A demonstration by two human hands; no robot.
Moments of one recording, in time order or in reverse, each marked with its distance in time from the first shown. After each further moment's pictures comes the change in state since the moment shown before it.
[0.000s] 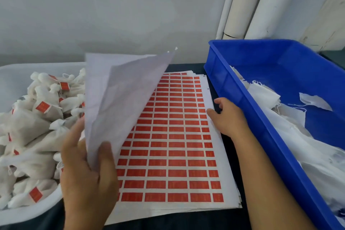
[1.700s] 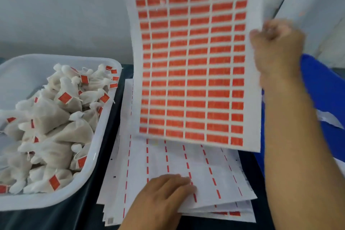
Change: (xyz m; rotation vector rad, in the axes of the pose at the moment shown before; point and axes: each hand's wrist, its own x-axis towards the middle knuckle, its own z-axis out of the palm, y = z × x) left_hand -0.052 0.010 0.022 0.320 -0.997 0.615; right_hand 0.008 -0.131 -0.100 0.499 0.493 -0.384
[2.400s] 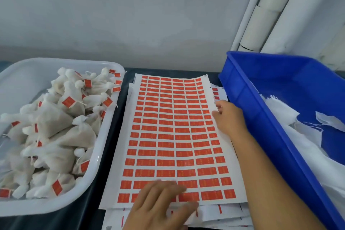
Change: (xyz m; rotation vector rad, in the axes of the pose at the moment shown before) left_hand -0.003 0.001 0.001 0.151 -0.023 -0.089; right_hand -0.071 0.135 0.049 -0.630 -0.548 0.224
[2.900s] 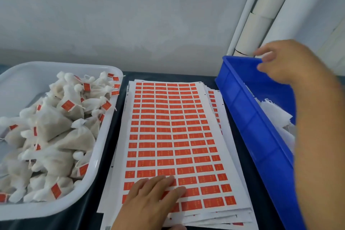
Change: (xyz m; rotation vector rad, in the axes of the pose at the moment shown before) left_hand 0.011 -0.016 -0.024 0.038 -0.356 -0.218; right_hand 0.007 -0.056 -0.186 -0.218 0.218 -0.072
